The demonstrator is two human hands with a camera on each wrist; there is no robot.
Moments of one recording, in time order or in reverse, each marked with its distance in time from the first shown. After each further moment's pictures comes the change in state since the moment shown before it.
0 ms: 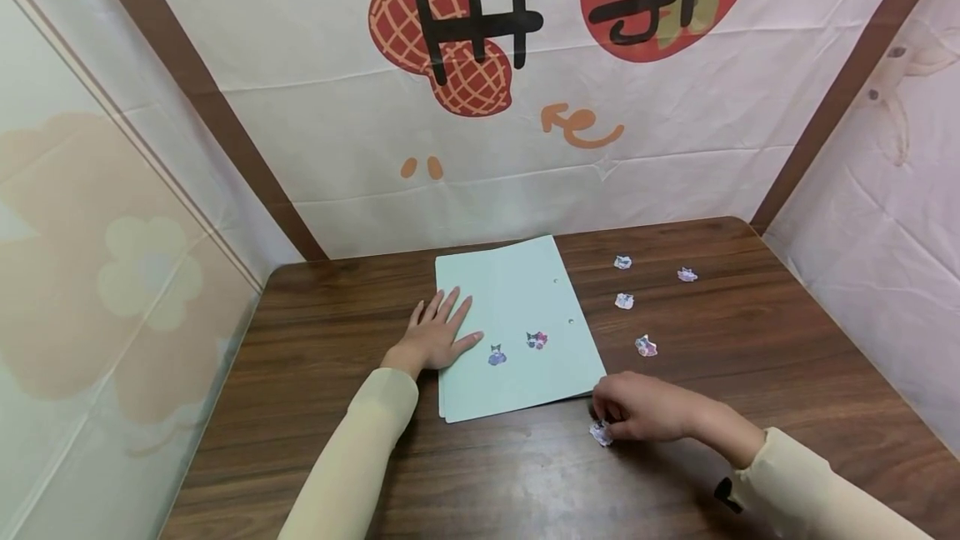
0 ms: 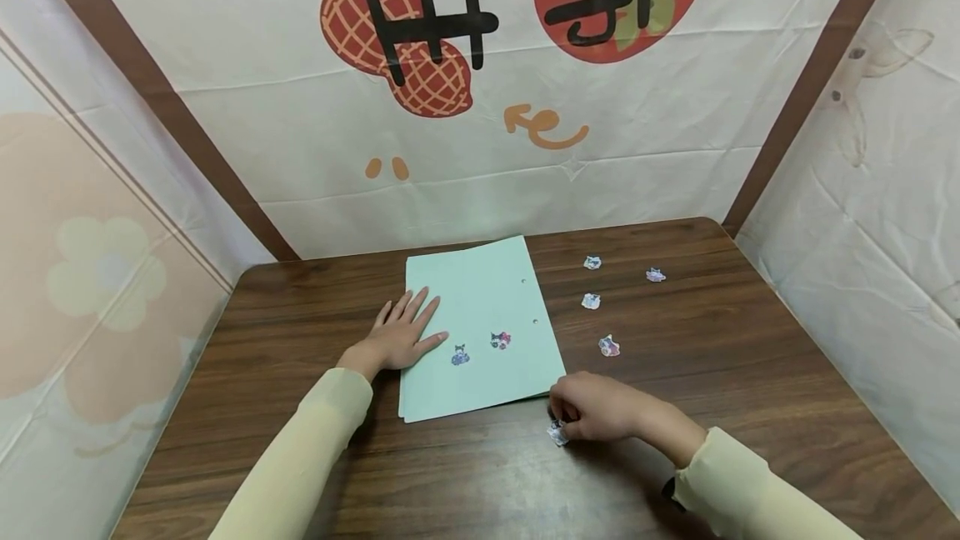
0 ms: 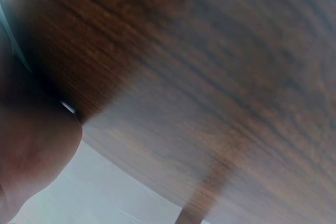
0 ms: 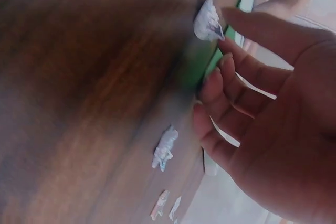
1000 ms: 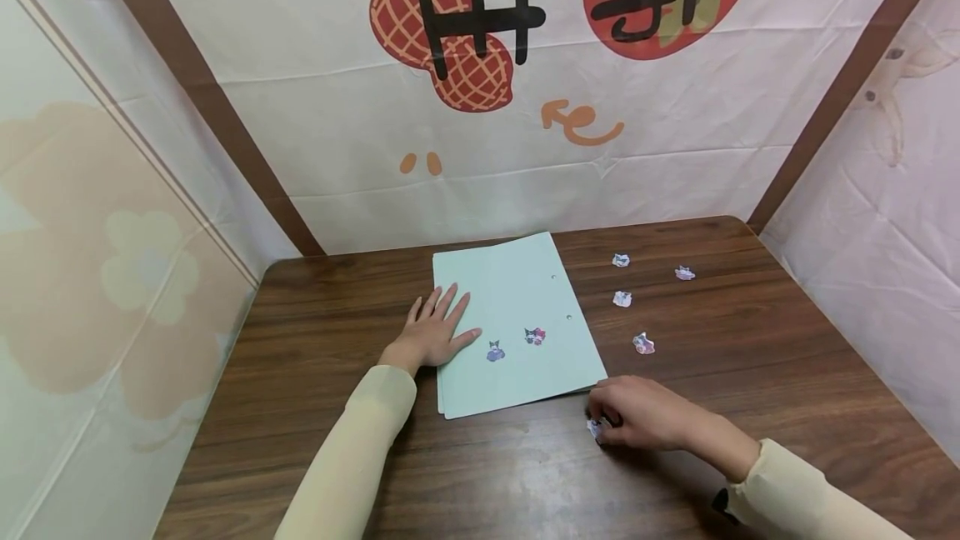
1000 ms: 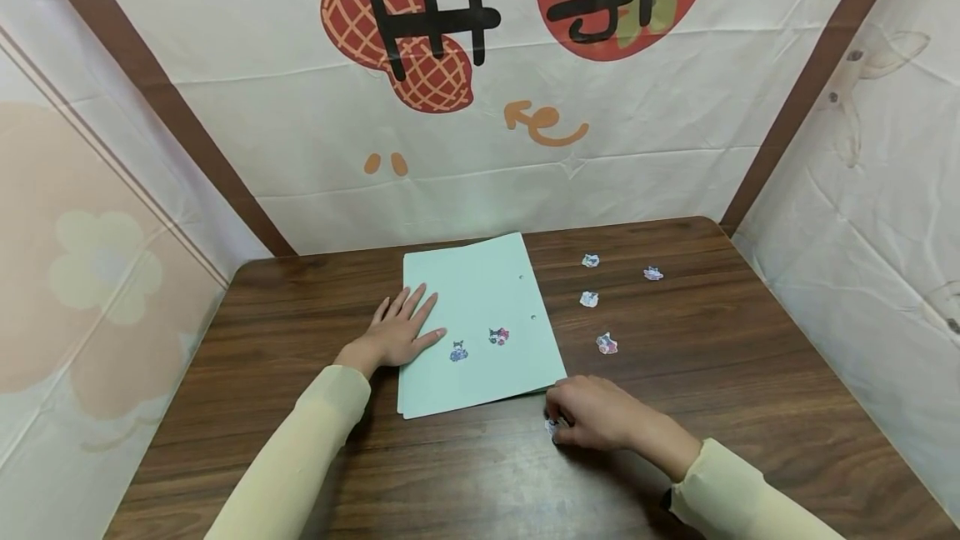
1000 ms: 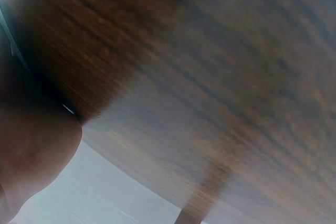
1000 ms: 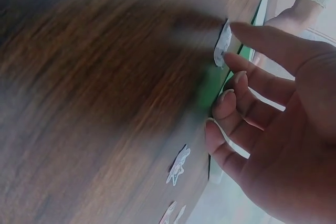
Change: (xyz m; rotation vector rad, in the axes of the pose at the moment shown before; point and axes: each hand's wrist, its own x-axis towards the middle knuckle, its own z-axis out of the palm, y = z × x) left_hand -0.002 0.000 0.000 0.028 0.014 -0.002; right_hand -0.001 -0.006 0.015 -0.174 0.099 0.005
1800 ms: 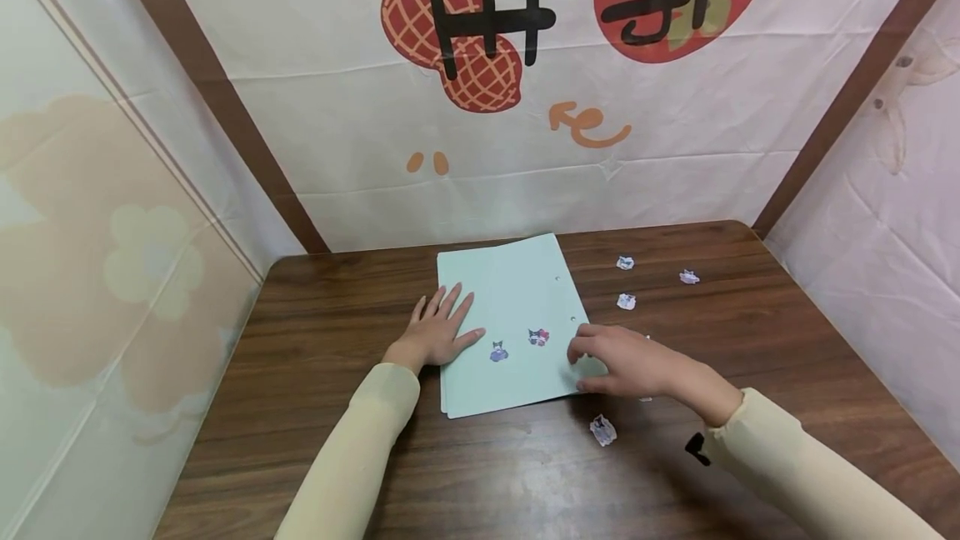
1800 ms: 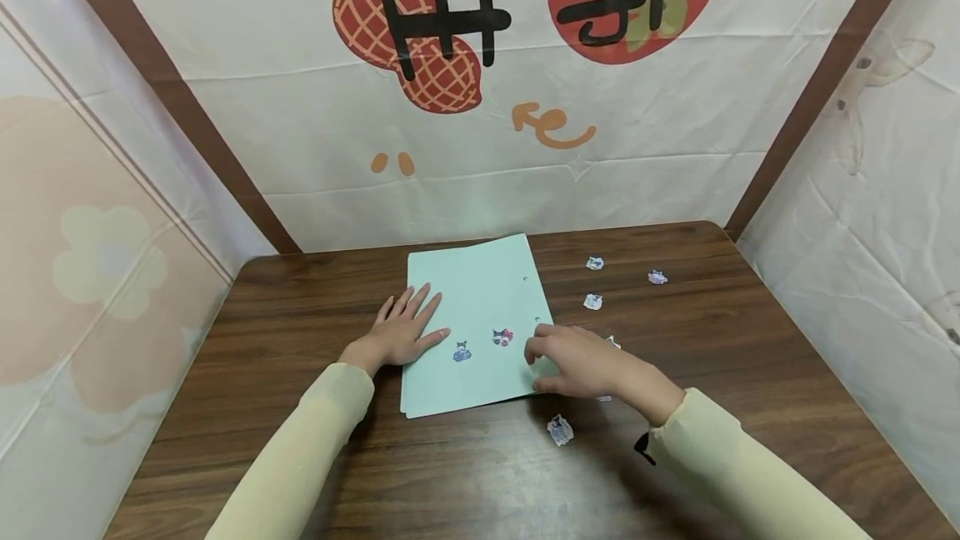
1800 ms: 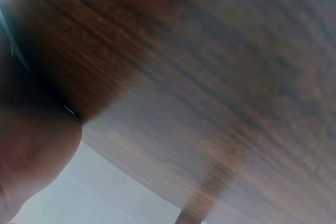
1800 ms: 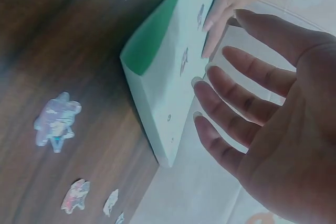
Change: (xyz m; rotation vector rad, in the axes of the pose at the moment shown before) left_hand 0.001 -0.003 0.001 -0.041 -0.022 0.007; right_hand 0.040 -0.008 -0.050 -0.078 0.030 -0.067
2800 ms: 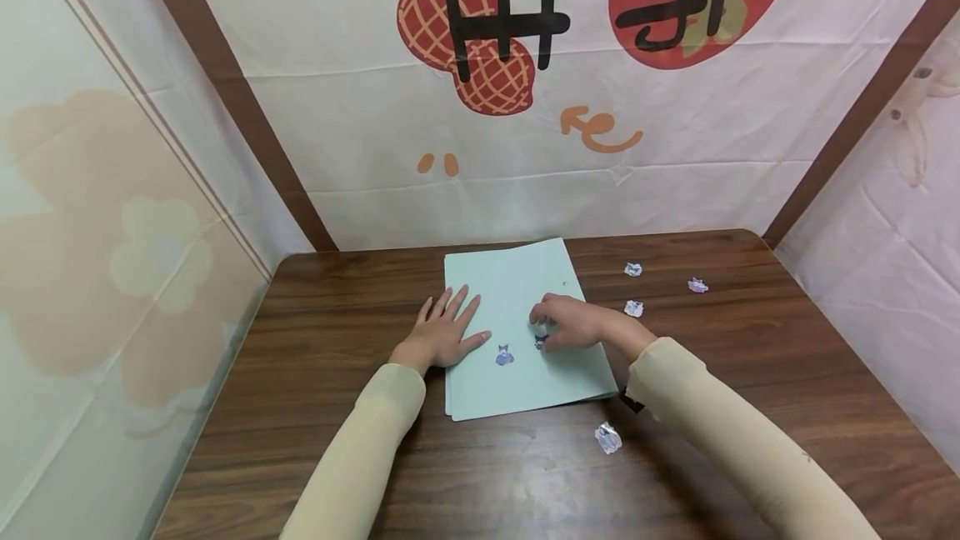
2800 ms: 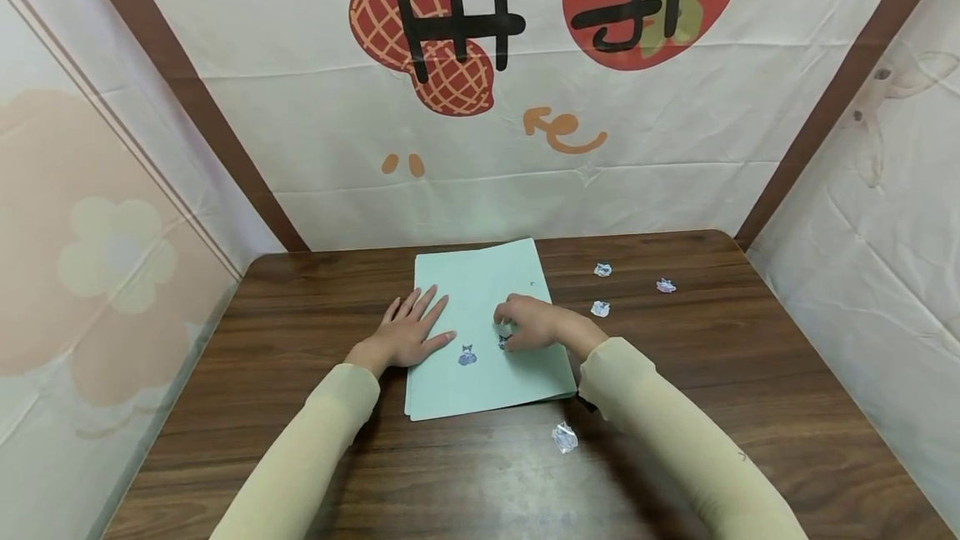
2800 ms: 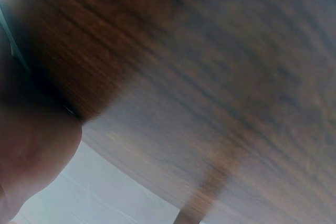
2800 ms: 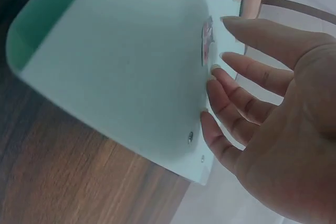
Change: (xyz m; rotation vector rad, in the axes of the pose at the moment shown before) left_hand 0.004 -0.005 0.006 -0.017 -0.009 -0.031; right_hand 0.103 0.027 0.004 0.136 -0.158 0.098
